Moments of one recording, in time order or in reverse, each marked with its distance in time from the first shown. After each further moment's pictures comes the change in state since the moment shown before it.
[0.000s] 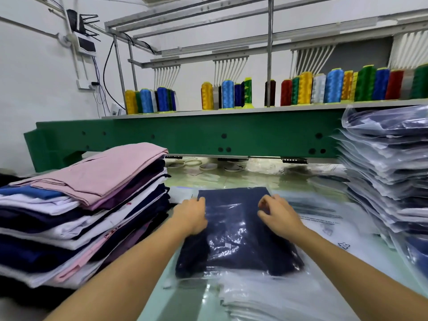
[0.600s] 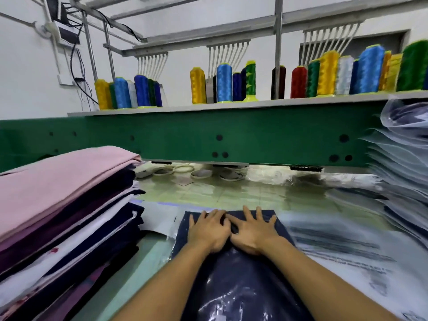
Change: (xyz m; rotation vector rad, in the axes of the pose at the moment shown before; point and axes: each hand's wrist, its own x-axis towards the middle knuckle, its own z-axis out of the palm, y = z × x) left_hand 0.166 0.041 0.092 -0.393 -0.010 -0.054; right_hand 0.145 0.015 0.105 -0.323 -0.413 0.015
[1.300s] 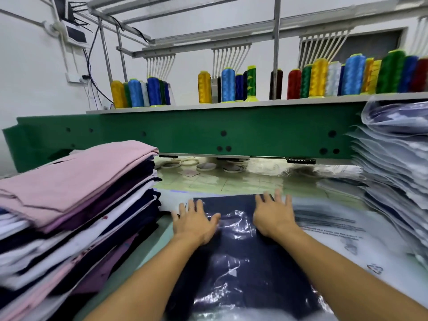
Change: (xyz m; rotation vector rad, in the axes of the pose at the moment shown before) left_hand -0.093 -0.023 -0.045 0.203 0.026 -0.179; right_hand -0.091 -0.010 -0.039 -0.247 0.184 0.206
